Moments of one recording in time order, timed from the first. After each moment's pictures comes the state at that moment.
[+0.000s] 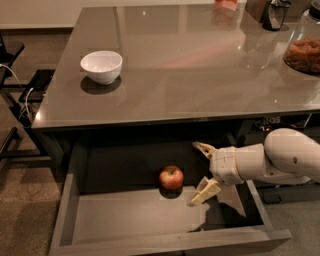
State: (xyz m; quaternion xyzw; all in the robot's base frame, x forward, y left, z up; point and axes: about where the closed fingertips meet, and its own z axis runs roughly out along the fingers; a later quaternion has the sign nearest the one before) arm 0.474 -0.099 0.690 -0.59 0.67 0.23 0.39
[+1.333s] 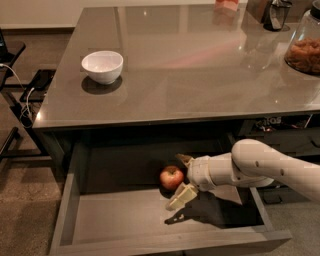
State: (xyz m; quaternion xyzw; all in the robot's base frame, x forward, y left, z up) arm 0.489 -0.047 0.620 -0.56 0.69 0.28 0.35
